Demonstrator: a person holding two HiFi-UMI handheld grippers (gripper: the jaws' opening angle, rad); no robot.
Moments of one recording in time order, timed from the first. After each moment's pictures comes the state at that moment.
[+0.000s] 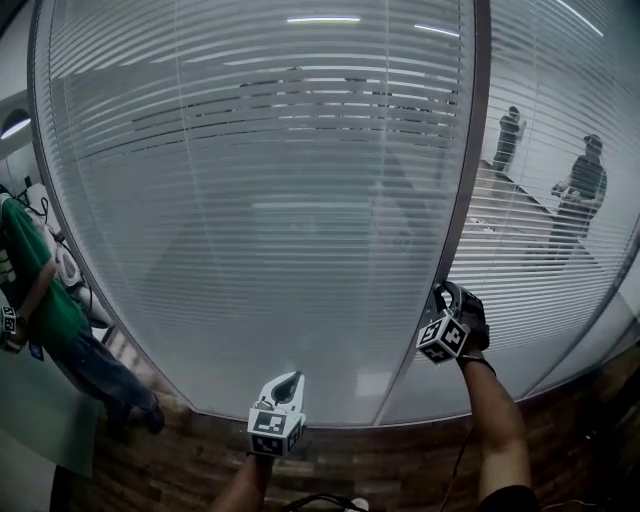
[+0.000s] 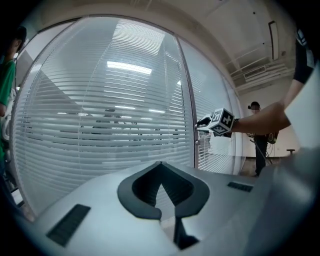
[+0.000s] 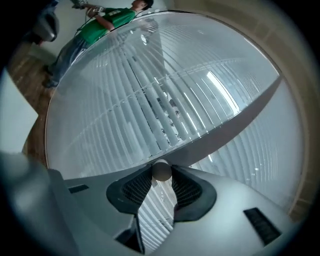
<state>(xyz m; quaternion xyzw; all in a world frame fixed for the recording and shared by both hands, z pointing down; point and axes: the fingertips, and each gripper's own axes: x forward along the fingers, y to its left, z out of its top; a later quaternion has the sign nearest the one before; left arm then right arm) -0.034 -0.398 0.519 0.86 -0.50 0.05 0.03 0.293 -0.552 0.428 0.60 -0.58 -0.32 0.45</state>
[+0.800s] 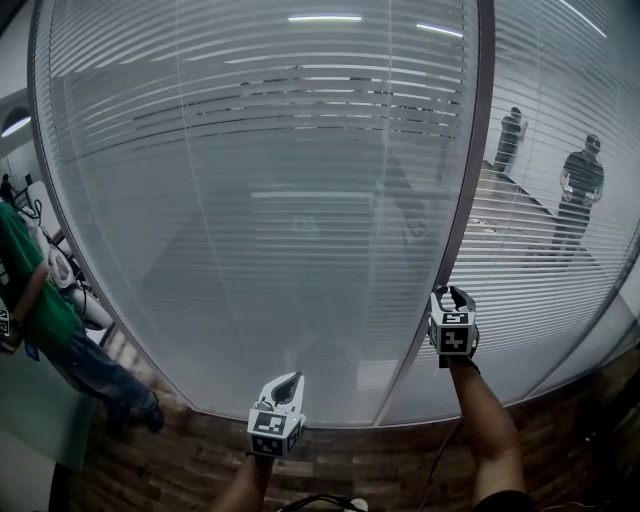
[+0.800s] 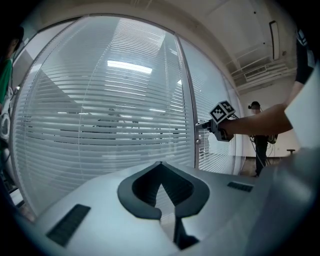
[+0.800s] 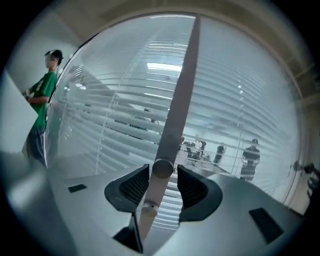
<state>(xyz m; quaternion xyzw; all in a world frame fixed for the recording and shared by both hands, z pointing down) -0.036 -0.399 0.519 0.86 -0.50 0.06 0.03 0.297 -0.544 0.417 0.69 -0.70 -0.03 0.16</state>
